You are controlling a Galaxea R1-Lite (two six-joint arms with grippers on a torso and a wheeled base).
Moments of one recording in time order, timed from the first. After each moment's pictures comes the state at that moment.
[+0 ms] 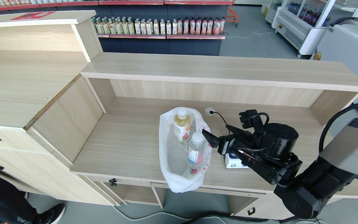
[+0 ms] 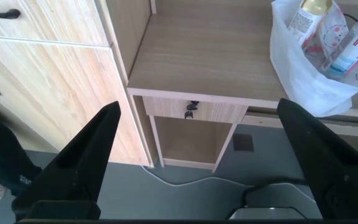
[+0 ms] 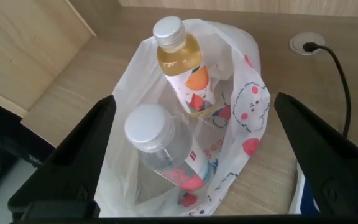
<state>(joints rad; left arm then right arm) 0.00 0.00 0.00 0.00 0.00 0.00 0.54 2.05 -0.64 -1.44 -0.04 0.12</state>
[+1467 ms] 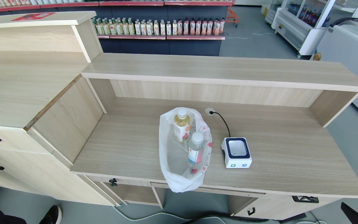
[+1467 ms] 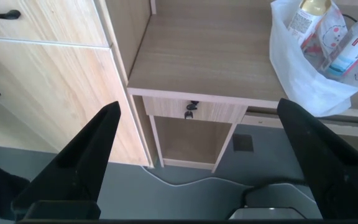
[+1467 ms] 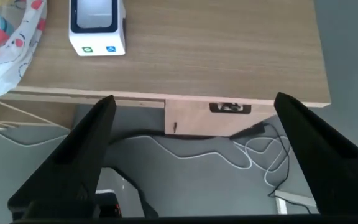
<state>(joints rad) 0.00 0.00 0.00 0.00 0.00 0.00 0.13 0.67 0.00 -0.42 -0.24 -0.05</state>
